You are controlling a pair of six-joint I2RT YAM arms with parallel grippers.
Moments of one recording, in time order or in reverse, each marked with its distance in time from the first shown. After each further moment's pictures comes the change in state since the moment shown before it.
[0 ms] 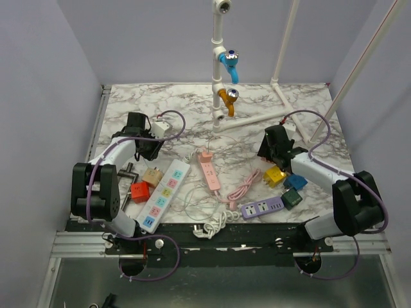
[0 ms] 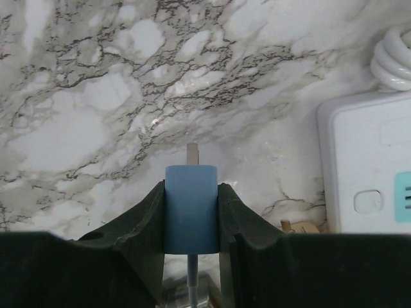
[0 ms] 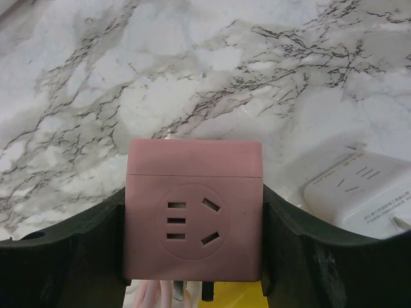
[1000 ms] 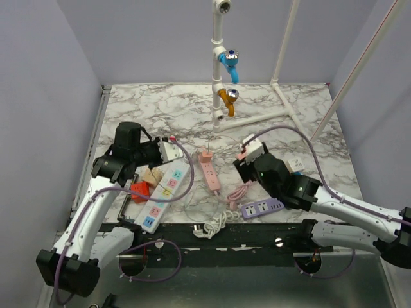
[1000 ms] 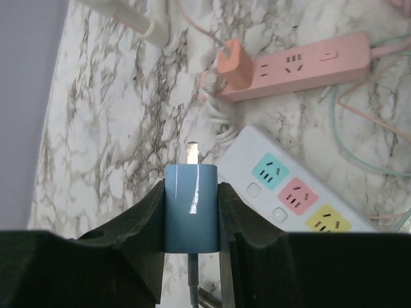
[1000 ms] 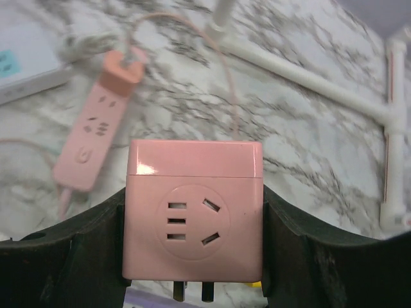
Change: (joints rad) left arm -0.284 -0.667 -0.055 -0.212 0.275 0.440; right arm 0.740 -0.468 0.007 -0.103 0.143 -0.679
